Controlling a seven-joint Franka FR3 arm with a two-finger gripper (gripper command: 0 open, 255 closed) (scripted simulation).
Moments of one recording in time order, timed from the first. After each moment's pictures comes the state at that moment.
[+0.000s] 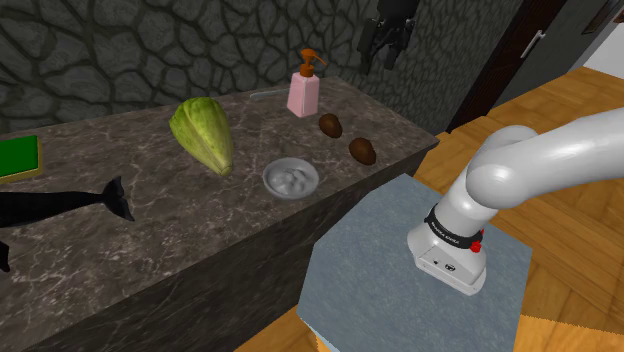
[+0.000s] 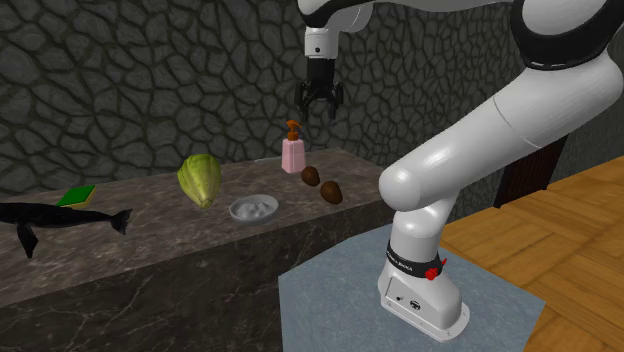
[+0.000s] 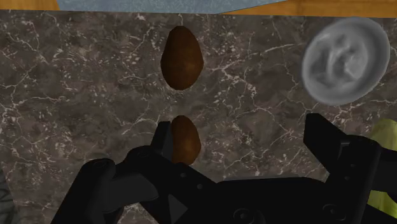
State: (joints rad) arm 0.00 -0.74 0.07 -2.37 0.07 1.64 0.16
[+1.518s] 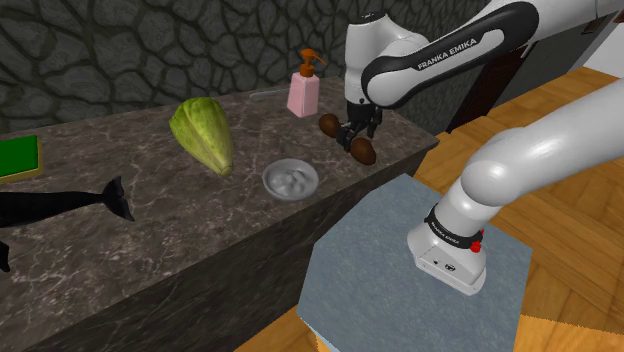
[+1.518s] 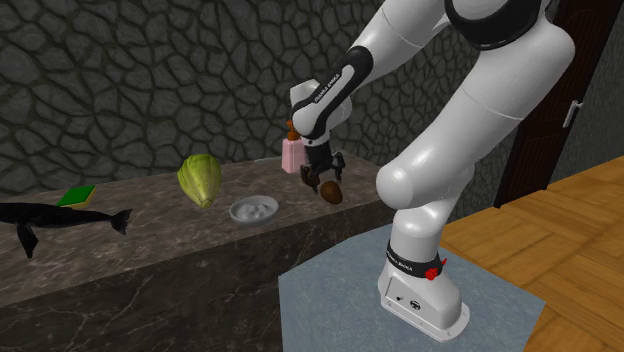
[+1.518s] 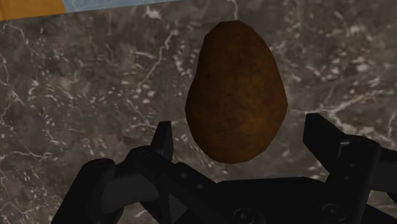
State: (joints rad) arm -0.11 -0.48 0.24 -2.77 -0.13 2.18 0.39
